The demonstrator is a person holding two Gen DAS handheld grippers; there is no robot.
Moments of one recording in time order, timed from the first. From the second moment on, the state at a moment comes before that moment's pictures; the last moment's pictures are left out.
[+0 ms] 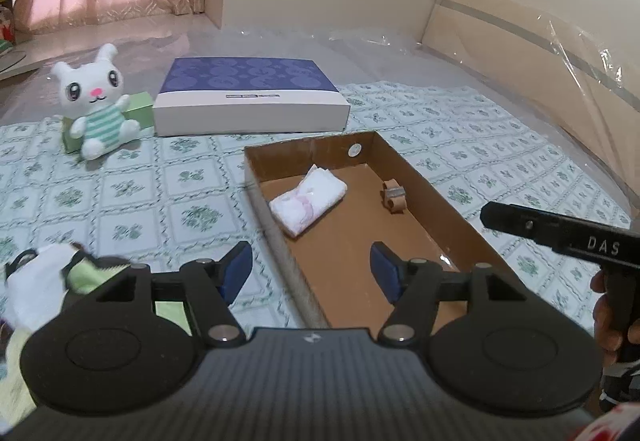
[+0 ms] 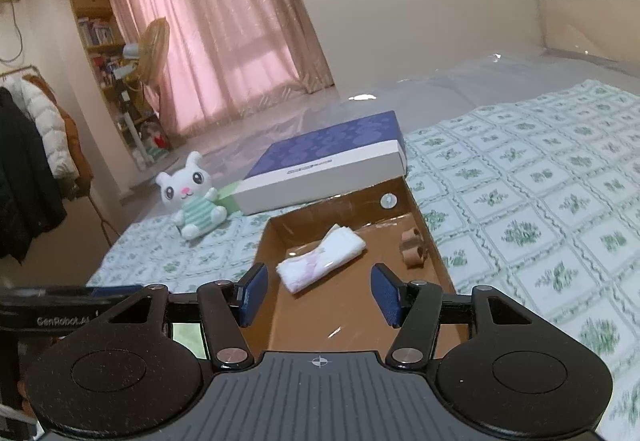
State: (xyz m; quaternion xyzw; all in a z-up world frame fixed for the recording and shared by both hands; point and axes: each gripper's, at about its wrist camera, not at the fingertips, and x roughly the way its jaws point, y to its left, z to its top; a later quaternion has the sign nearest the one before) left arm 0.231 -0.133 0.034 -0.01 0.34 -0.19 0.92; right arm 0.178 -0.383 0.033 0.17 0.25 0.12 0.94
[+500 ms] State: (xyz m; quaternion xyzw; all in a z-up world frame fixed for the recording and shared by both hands) left arm 0.125 -0.062 0.048 -0.02 0.34 -0.15 0.93; right arm 0.104 -0.351 0.048 0.21 0.25 0.14 0.93
